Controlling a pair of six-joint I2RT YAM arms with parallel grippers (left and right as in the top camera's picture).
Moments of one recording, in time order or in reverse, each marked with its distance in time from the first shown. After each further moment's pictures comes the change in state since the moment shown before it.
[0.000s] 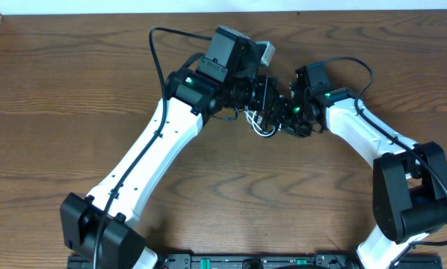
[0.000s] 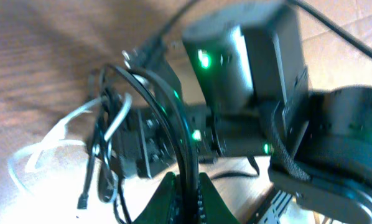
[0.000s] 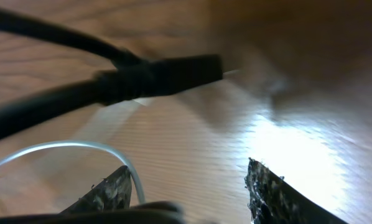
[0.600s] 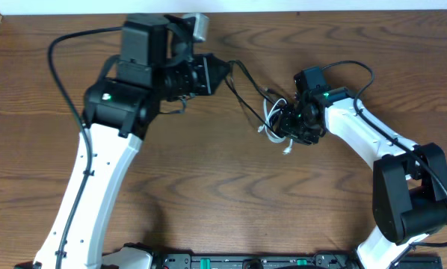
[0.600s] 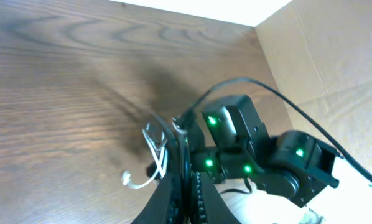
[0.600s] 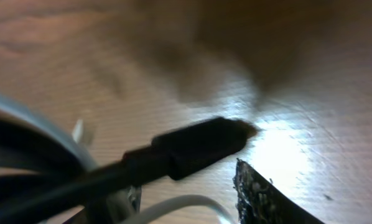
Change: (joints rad) left arm 0.234 -0.239 -0.009 -0.037 0.026 -0.001; right arm 0.009 -0.004 0.009 -0.134 0.119 -0.020
